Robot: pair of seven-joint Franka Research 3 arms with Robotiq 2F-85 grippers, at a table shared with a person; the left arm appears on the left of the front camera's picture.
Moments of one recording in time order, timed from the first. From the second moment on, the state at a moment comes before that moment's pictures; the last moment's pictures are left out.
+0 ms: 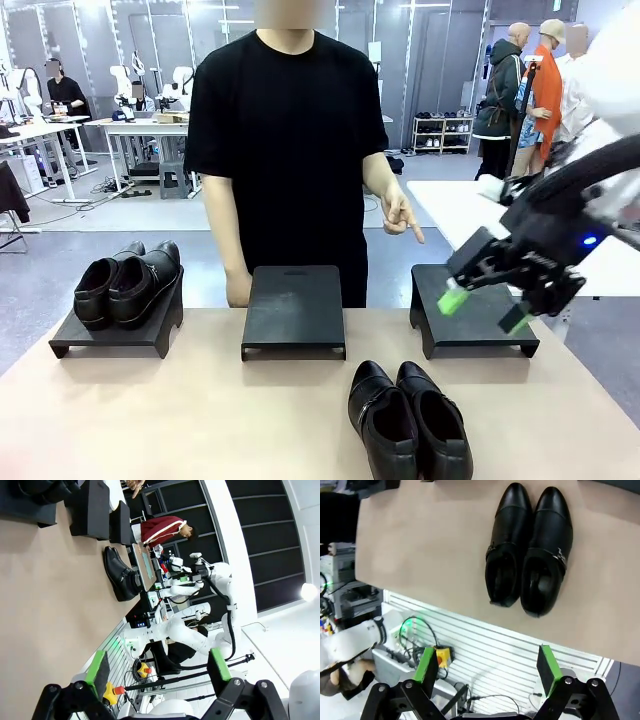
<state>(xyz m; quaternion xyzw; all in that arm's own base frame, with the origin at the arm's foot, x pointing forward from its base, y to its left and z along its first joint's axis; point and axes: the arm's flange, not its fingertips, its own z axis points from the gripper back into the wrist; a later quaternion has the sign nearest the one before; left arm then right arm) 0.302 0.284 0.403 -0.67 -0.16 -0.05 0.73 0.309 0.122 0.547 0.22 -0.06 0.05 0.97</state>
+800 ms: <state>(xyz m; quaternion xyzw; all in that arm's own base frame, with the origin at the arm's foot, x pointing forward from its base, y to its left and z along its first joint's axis) 0.302 0.284 0.403 -0.67 -0.16 -0.05 0.73 0.336 0.207 0.414 0.08 0.00 0.05 1.00</state>
